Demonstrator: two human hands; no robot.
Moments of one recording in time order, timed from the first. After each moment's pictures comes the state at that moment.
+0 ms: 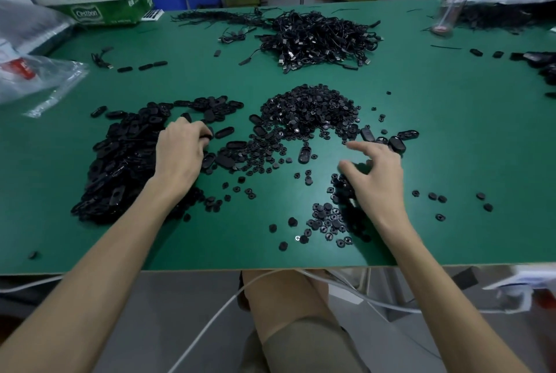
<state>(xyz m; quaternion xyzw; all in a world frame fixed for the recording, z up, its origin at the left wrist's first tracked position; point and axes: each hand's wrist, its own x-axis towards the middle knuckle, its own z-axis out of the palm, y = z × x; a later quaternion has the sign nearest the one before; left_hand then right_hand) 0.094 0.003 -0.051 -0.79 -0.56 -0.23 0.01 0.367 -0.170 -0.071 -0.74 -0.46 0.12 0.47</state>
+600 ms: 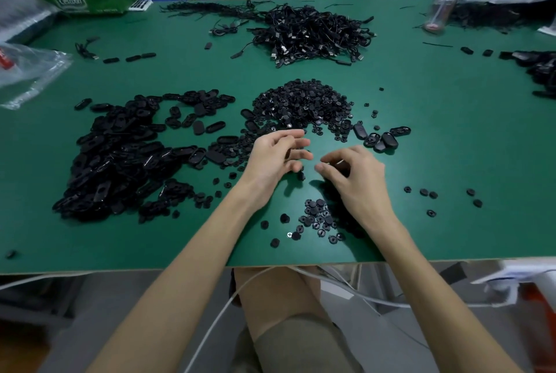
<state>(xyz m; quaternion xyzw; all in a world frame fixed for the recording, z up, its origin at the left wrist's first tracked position) 0.221 -0.073 -0.059 -0.49 -0.37 -0.38 -0.69 0.364 -0.166 -0.075 -0.74 -0.53 0.10 0.40</state>
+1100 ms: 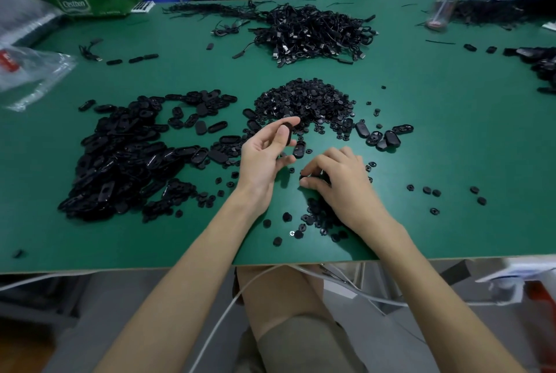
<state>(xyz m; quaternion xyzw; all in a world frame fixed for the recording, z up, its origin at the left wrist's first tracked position) 0.212 -0.078 -0.068 -0.48 -0.33 -0.47 -0.66 0.351 -0.163 -0.081 -0.68 -0.67 0.04 0.30</state>
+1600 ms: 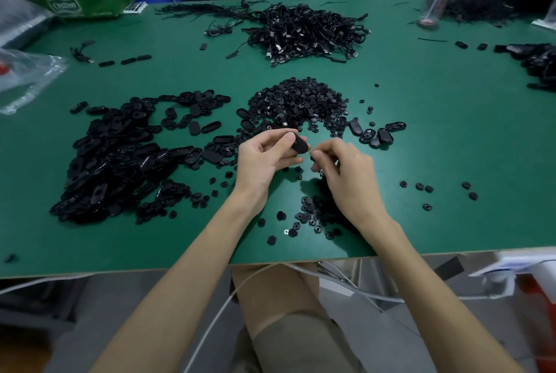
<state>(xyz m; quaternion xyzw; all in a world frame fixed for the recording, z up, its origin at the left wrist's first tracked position) 0.214 -0.084 -0.072 -0.51 -0.31 -0.47 -0.65 0.355 -0.169 -0.076 -0.67 -0.58 0.08 0.45</state>
